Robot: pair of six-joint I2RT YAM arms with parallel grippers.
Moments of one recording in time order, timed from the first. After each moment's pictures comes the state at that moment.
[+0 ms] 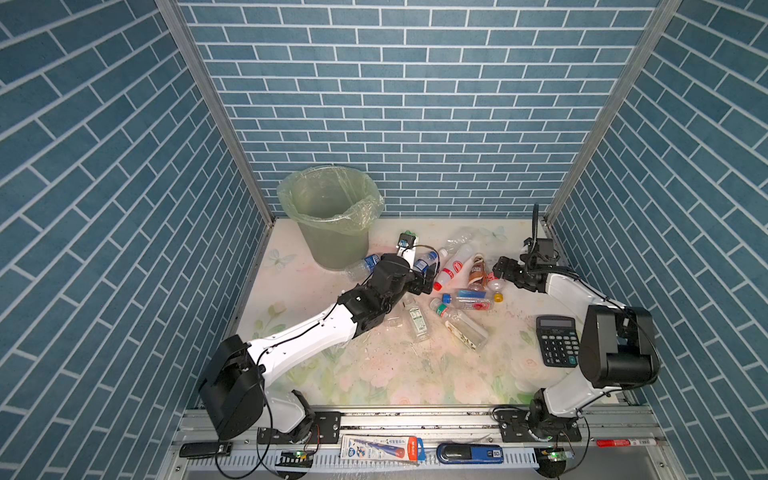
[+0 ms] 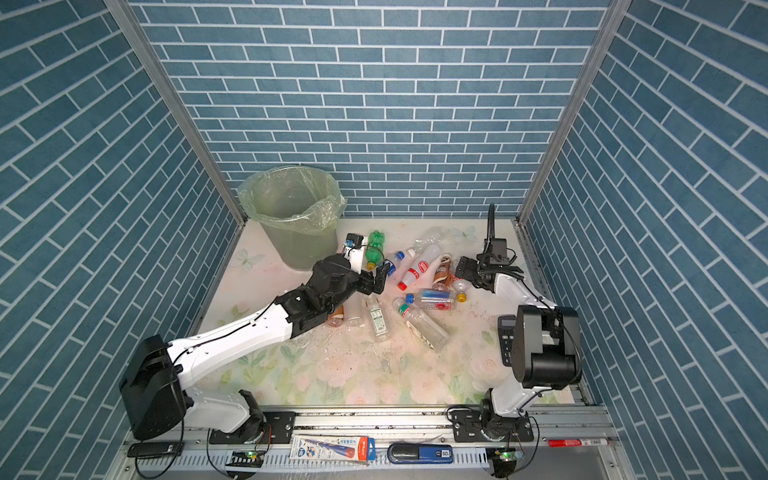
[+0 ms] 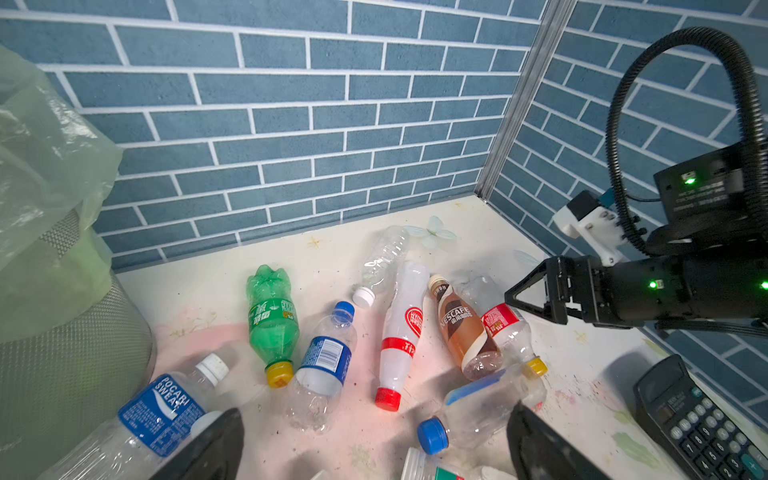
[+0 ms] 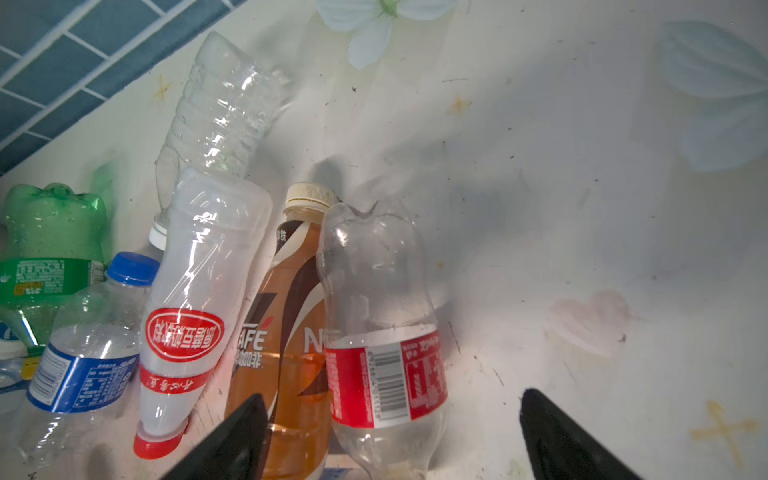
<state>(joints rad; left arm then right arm) -0.85 1.44 1.07 0.04 -0.29 -0.24 0.04 1.64 1.04 -0.31 -0.17 0.35</state>
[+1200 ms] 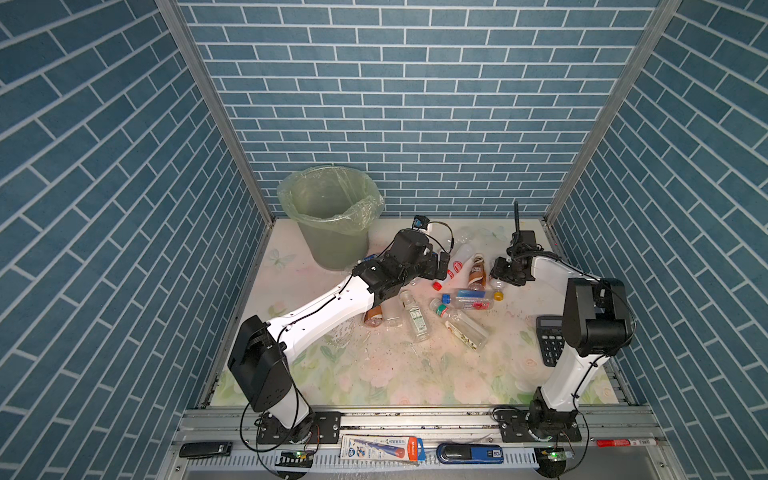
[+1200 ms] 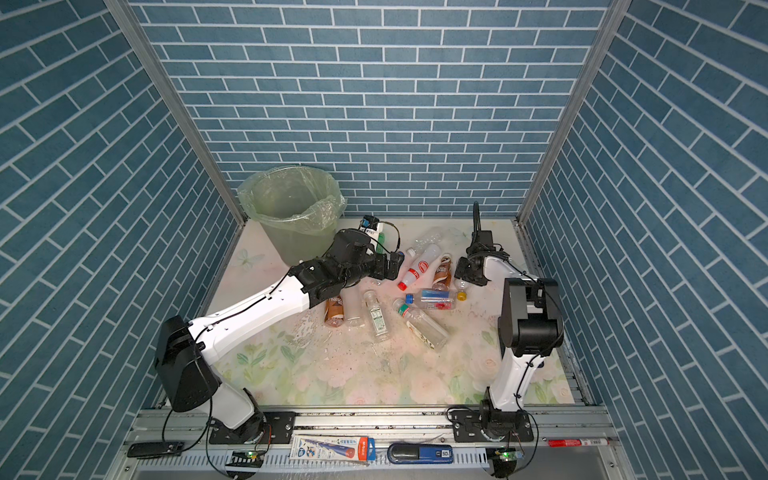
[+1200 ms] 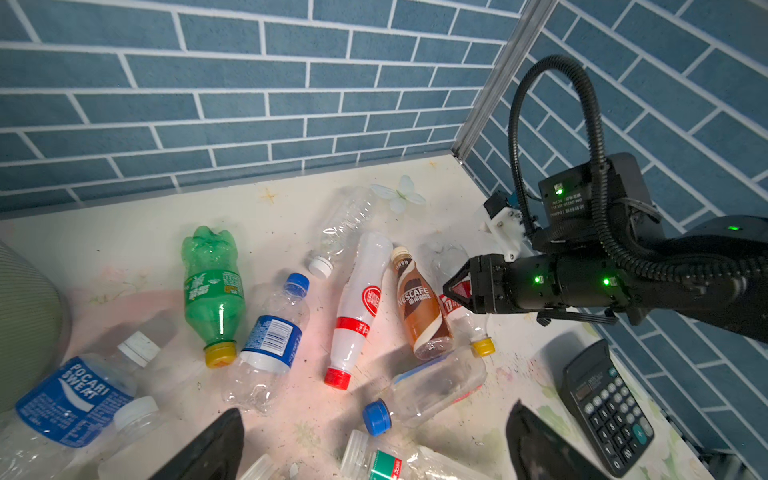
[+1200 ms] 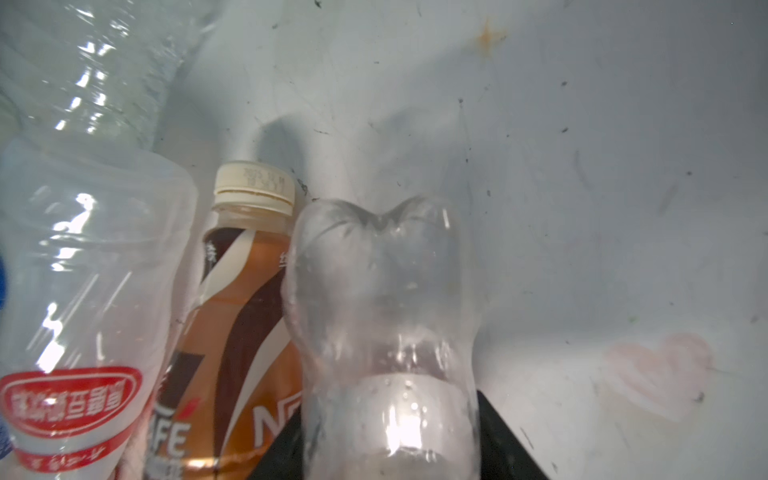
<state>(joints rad) -0.82 1.61 1.42 -0.31 -0.12 -0.40 0.07 1.83 1.23 -0.46 -0.11 0.32</state>
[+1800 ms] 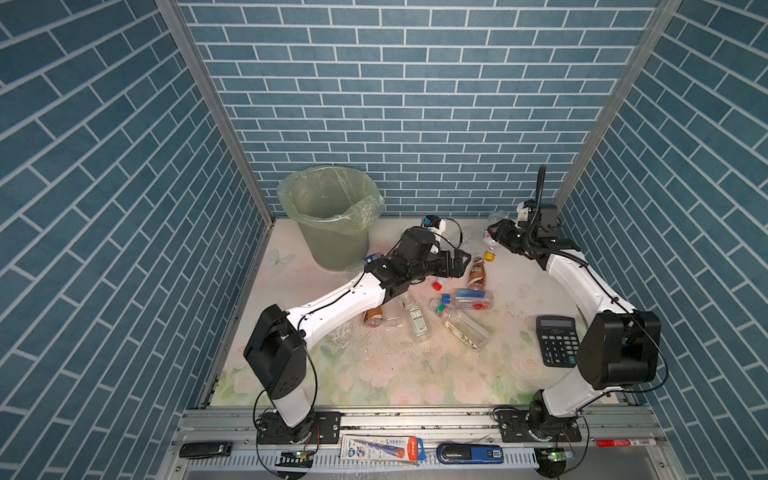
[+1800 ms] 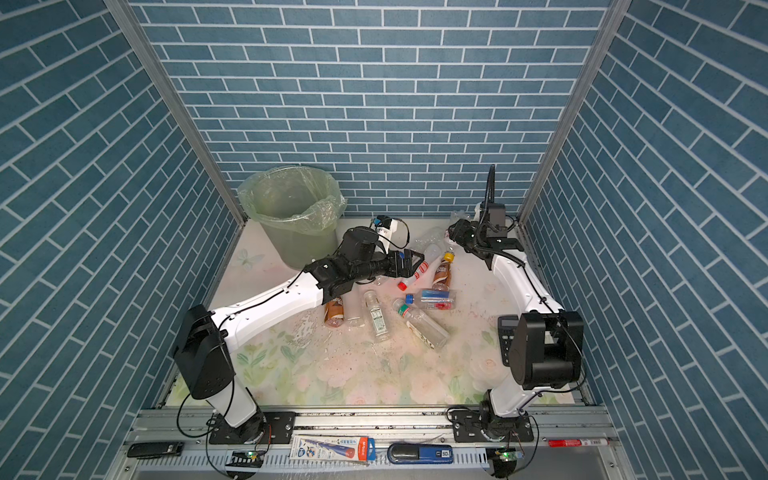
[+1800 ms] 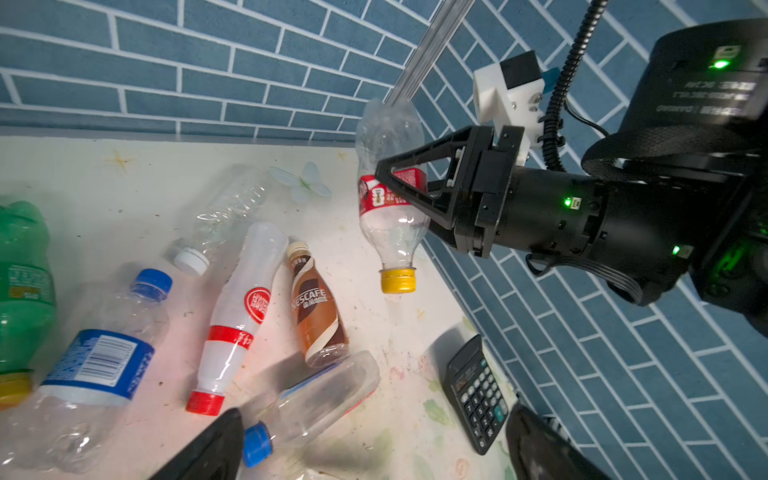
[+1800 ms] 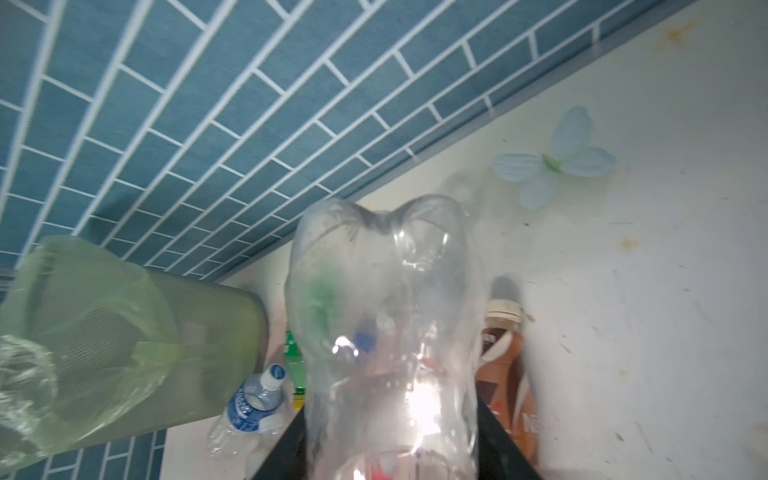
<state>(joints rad) -0.82 1.71 1.44 -0.12 0.14 -0.60 0.14 1.61 1.37 -0.34 -0.29 0.60</state>
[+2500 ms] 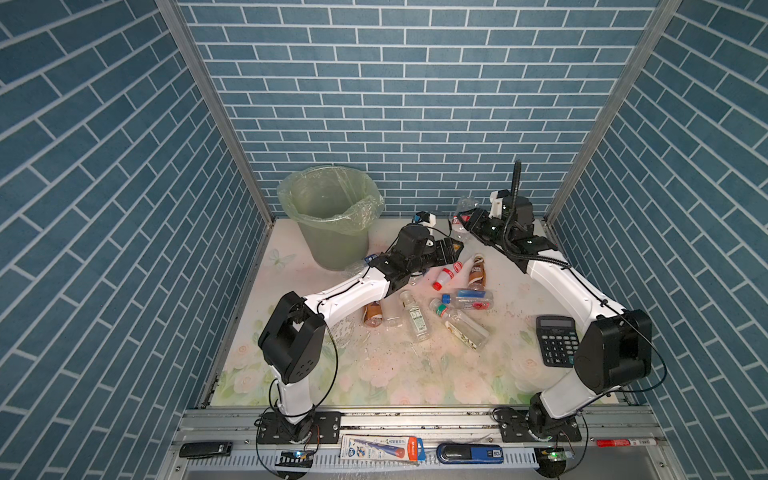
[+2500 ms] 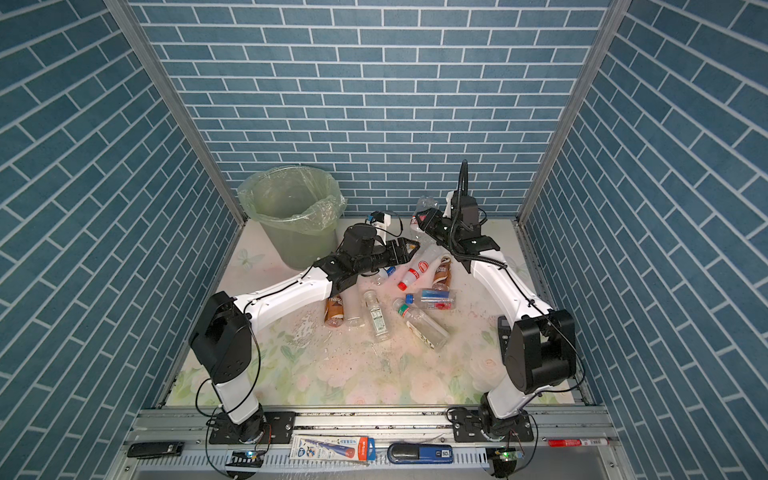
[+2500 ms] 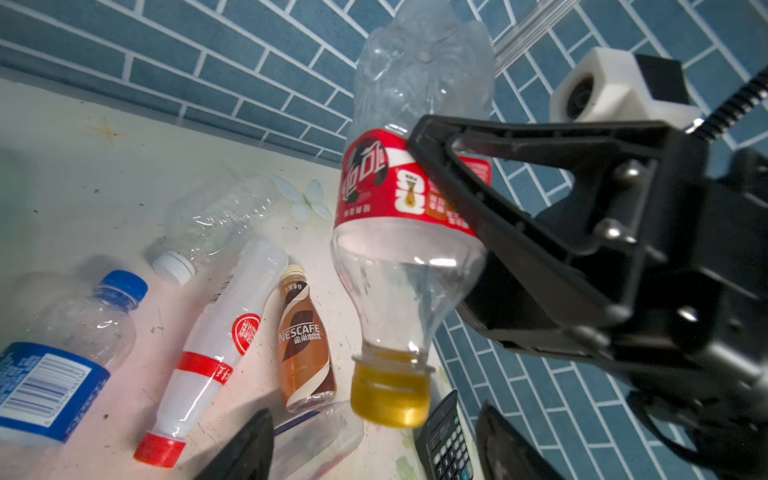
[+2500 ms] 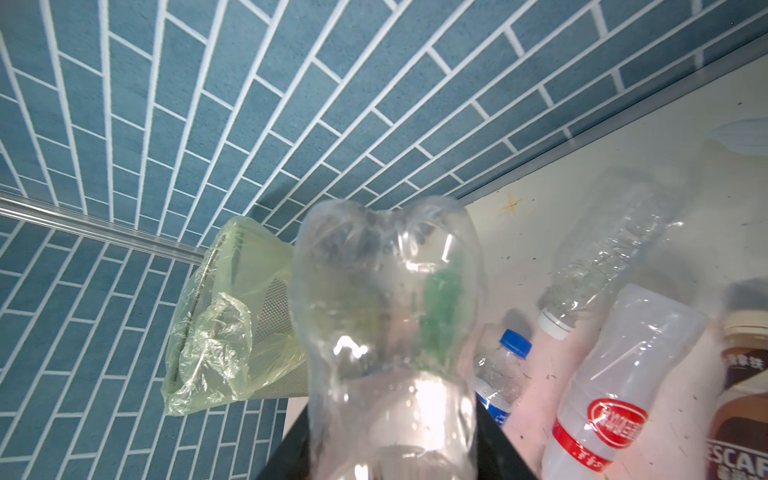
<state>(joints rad) -0.75 1.82 1.43 0.06 0.19 -0.79 0.33 1.60 1.38 -0.16 -0.30 0.81</state>
